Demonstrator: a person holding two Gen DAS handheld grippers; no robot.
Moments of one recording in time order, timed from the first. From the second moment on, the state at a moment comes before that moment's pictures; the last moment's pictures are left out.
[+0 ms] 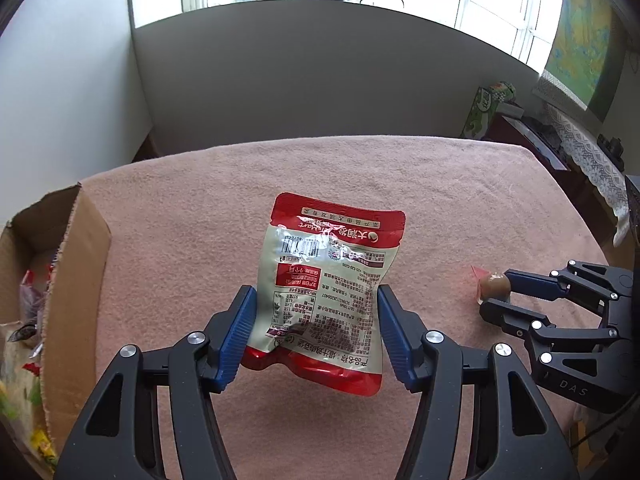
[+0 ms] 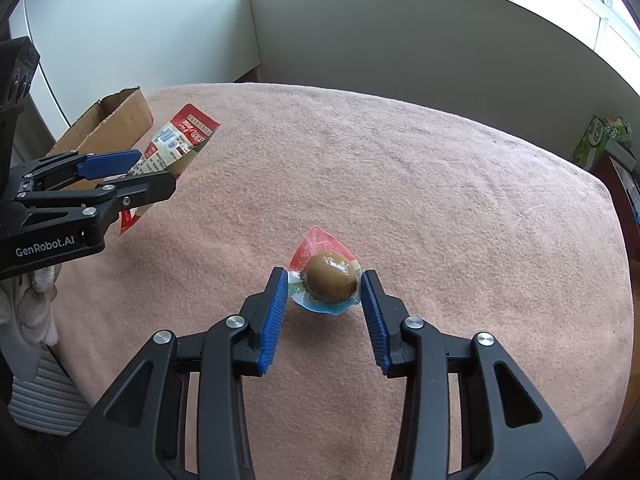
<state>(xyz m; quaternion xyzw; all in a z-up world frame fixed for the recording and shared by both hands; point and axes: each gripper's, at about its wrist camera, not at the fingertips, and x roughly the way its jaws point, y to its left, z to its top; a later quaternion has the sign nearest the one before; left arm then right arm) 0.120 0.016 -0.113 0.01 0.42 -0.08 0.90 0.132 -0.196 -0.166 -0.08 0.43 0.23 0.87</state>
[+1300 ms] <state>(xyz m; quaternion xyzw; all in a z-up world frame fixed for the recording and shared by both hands) 0.037 0.223 -0.067 -0.10 0.36 0.10 0.92 0.155 0.108 -0.079 -0.11 0.37 0.42 0.82</state>
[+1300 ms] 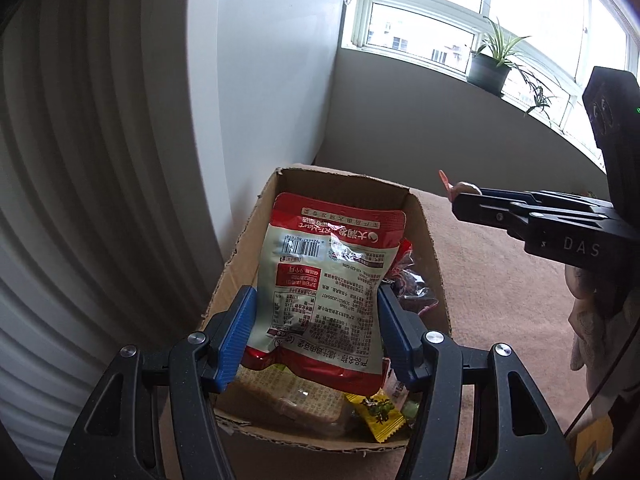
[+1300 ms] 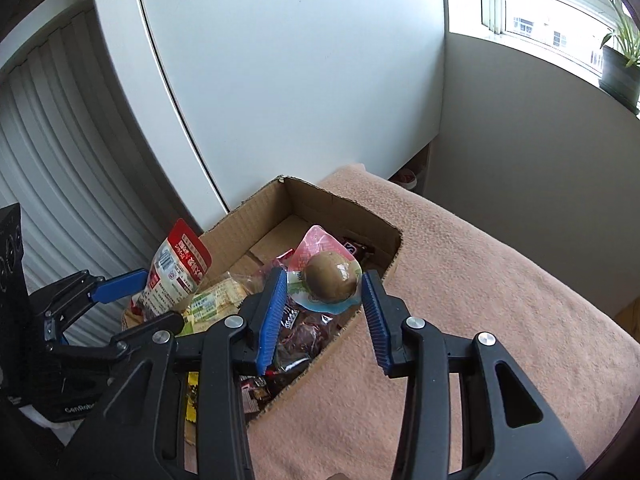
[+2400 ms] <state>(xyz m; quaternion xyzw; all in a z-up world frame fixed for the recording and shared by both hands) 0.012 0.186 -0.047 -0.09 0.32 0.12 0.93 0.110 0.035 -0.053 -0.08 0.31 0.40 0.86</state>
